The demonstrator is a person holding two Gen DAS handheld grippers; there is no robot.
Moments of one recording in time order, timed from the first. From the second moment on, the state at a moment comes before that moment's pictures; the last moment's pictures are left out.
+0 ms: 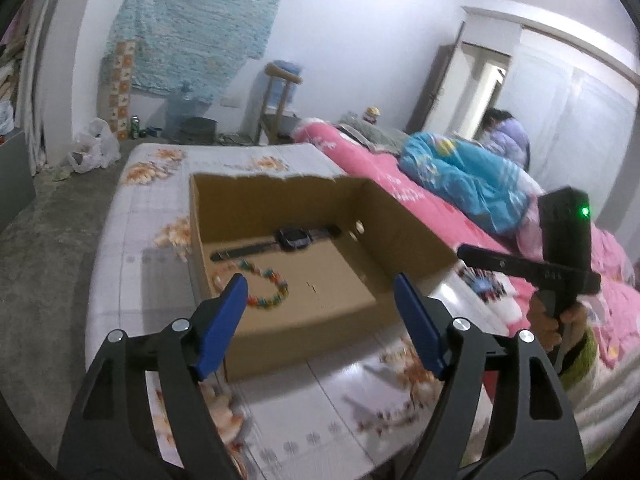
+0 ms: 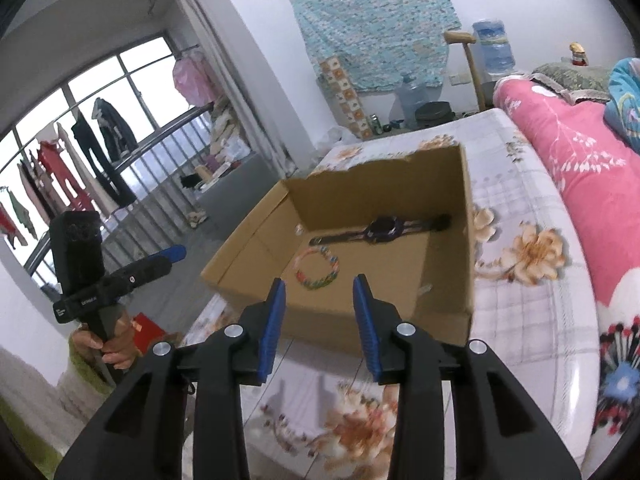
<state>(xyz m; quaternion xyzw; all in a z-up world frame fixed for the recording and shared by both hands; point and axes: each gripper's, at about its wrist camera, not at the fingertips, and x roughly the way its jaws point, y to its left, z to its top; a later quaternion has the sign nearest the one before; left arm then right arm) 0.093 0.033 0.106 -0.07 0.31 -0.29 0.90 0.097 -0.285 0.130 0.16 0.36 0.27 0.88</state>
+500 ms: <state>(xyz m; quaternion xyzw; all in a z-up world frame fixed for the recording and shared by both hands) 0.055 -0.025 0.030 -0.03 0.39 -0.35 0.85 0.053 -0.255 0.060 0.17 0.46 0.25 0.83</state>
